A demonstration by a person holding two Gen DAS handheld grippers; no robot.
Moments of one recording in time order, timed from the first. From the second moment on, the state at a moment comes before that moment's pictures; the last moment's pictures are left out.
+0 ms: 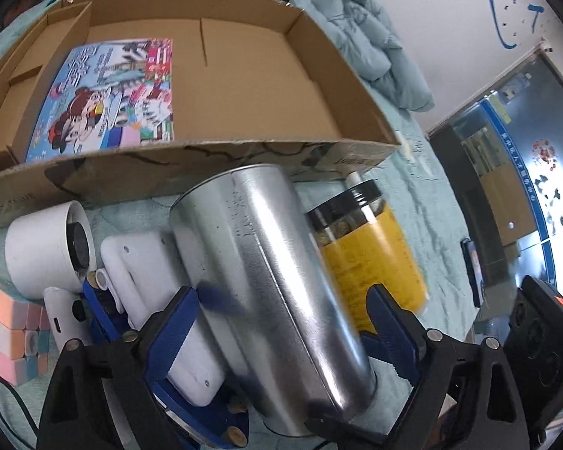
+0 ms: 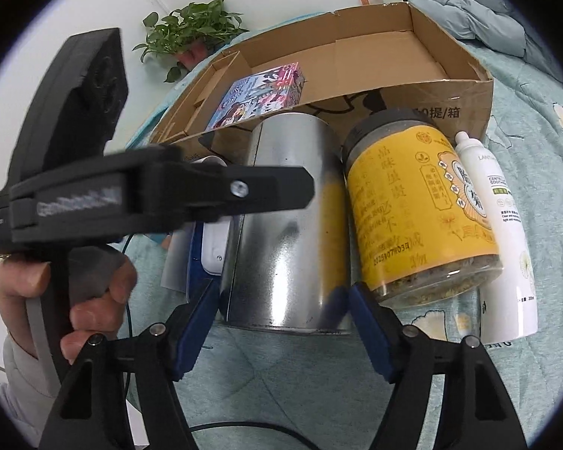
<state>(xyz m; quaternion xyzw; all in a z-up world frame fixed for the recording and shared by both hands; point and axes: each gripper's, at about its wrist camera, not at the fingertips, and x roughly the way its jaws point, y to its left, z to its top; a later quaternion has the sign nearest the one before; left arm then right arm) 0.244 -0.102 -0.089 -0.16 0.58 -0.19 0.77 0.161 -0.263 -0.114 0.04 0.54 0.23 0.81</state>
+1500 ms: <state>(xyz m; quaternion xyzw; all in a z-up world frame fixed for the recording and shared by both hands) 0.260 -0.070 0.042 -0.14 0.45 -0.18 0.86 0.188 -0.221 -0.041 -0.03 0.41 0.26 0.87</state>
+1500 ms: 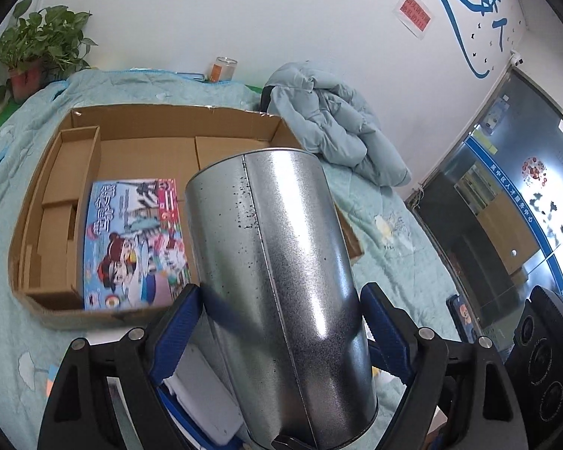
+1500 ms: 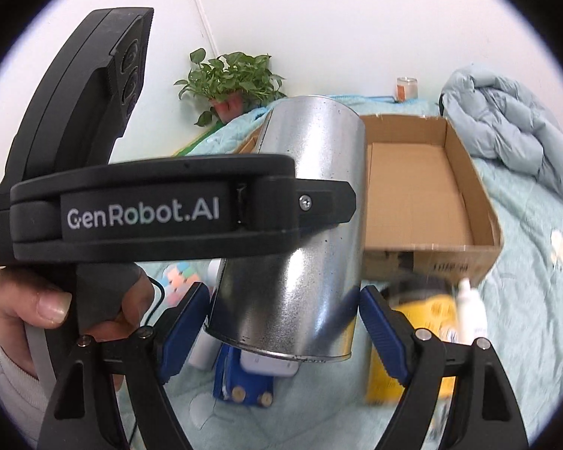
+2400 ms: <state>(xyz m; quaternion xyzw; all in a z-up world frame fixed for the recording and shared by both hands) 0.447 -0.069 -0.093 -0.17 0.58 -0.18 0.78 0.319 -0.220 -0.116 -0.01 0.57 0.23 0.79</state>
